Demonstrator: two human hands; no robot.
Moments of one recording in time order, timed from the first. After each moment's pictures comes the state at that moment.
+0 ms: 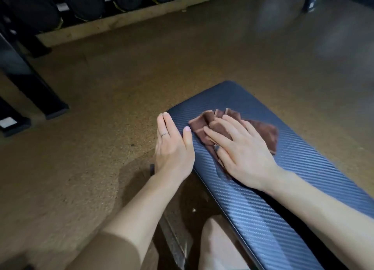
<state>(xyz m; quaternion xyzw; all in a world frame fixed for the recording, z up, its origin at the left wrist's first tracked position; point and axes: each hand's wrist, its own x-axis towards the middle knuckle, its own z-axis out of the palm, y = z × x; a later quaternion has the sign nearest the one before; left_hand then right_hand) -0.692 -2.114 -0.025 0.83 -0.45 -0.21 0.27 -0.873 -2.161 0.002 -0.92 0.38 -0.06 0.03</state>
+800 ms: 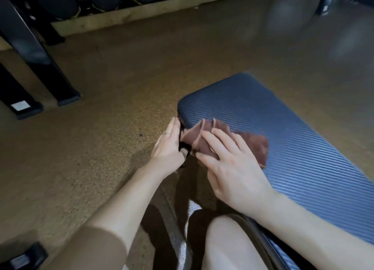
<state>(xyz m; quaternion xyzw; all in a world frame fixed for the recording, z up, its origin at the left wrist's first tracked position) -0.635 -2.078 -0.054 0.76 -0.53 -0.32 0.19 -0.842 -2.085 0.005 -0.95 0.31 -0.02 -0.02</state>
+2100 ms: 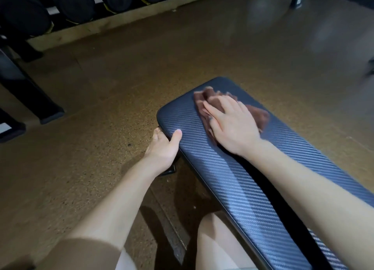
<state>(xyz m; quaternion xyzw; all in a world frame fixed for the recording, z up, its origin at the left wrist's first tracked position) -0.656 -2.113 -0.040 0.80 -0.41 -0.39 0.19 -0.852 -2.197 0.003 -0.88 0.46 -0.12 0.00</state>
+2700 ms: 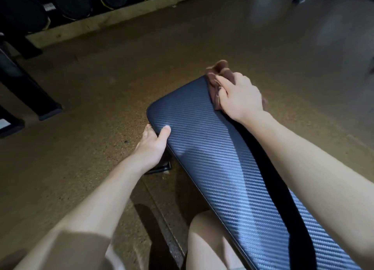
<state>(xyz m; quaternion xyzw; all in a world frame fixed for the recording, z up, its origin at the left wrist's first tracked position) -0.649 -2.110 -0.046 0.78 -0.42 -0.40 0.23 -0.875 -2.277 -0.002 -0.83 0.55 -0.12 0.04</state>
